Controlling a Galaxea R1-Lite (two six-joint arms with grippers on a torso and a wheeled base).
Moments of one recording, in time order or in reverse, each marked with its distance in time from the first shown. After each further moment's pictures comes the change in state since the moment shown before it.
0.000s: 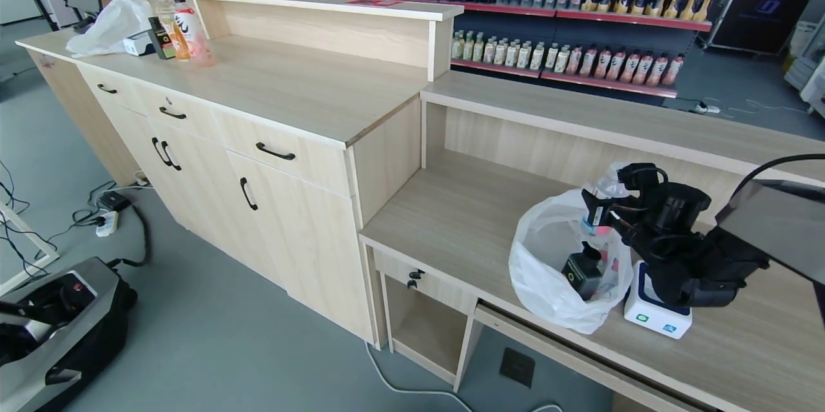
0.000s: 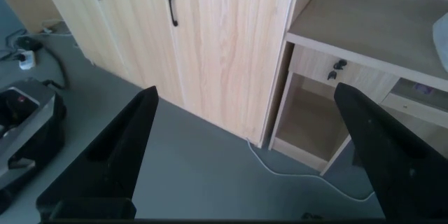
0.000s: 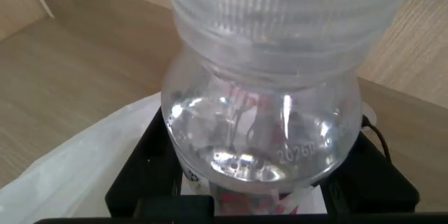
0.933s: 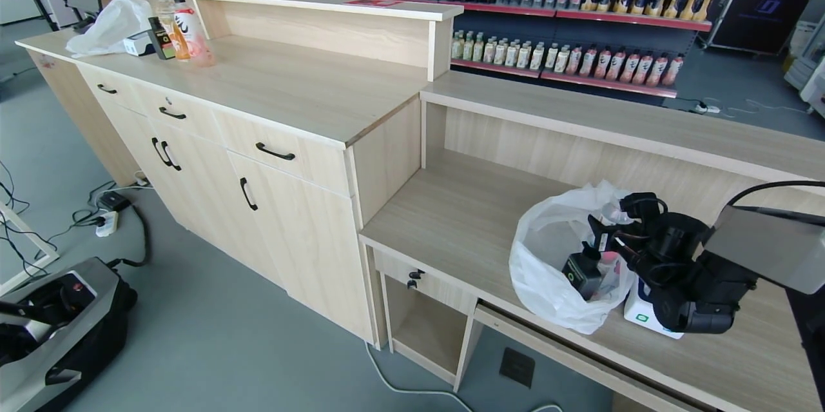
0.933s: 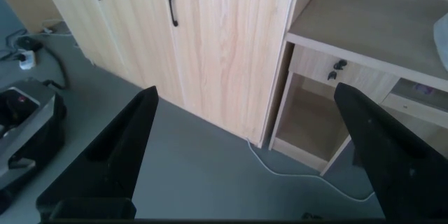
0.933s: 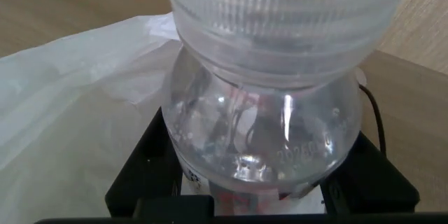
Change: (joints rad) left arm 0.000 0.000 0.000 0.000 0.001 0.000; right arm -0.057 0.129 0.051 -0.134 0.029 -0.036
